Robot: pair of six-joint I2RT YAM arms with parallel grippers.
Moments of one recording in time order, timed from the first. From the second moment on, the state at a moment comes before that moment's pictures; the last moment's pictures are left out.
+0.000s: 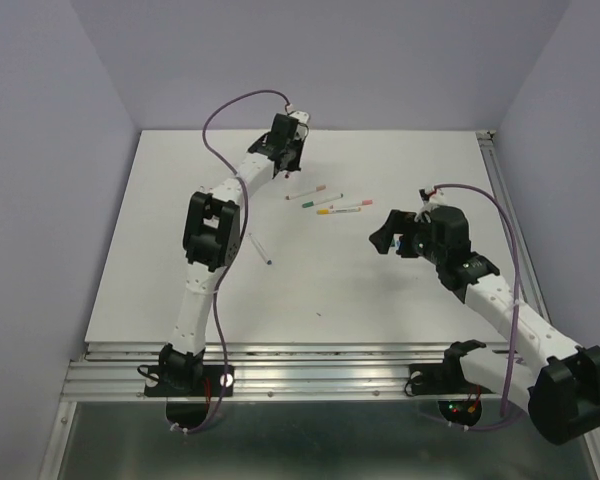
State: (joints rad) left arm -0.42 2.46 2.19 -0.43 -0.06 -0.04; right arm 0.32 1.02 0.64 -0.10 -0.16 0.44
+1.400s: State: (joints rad) left arm -0.78 1.12 0.37 0.63 0.28 -0.79; right arm 0.66 1.17 0.58 0.39 -0.24 0.75
